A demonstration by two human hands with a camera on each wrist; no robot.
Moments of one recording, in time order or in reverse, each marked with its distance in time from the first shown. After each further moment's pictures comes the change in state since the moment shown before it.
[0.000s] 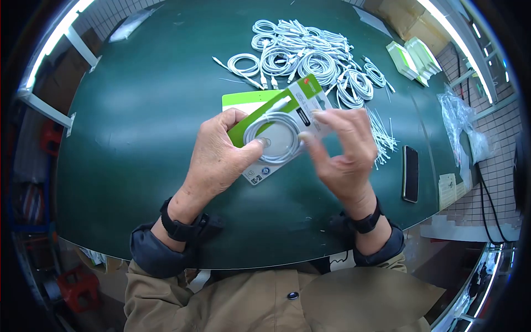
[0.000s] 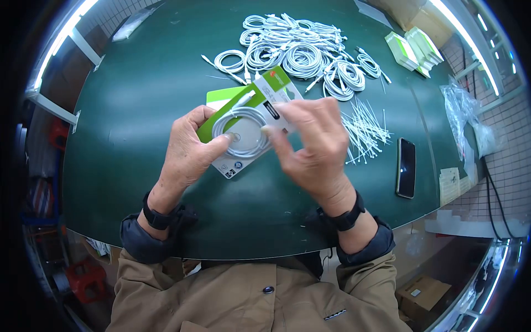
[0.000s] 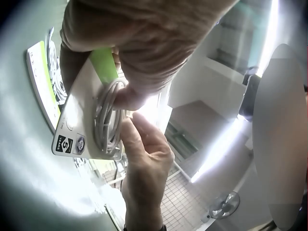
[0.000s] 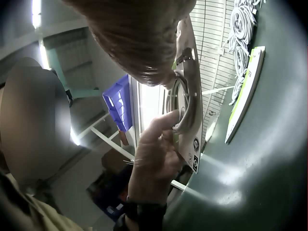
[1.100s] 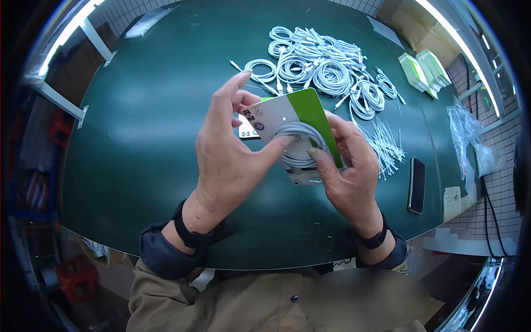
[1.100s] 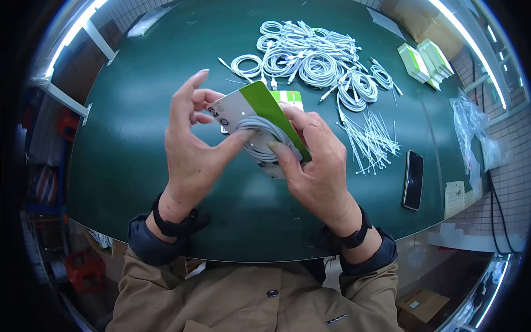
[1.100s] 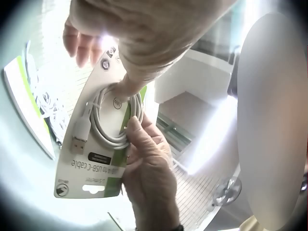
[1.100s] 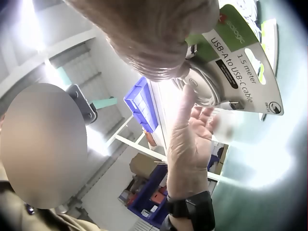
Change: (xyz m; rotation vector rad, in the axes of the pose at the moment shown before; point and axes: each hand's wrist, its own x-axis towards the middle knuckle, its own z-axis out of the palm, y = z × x) left_hand -0.006 0.026 0.003 0.367 0.363 0.444; right_hand 0.003 -0.030 0.001 0.446 -0.134 0.246
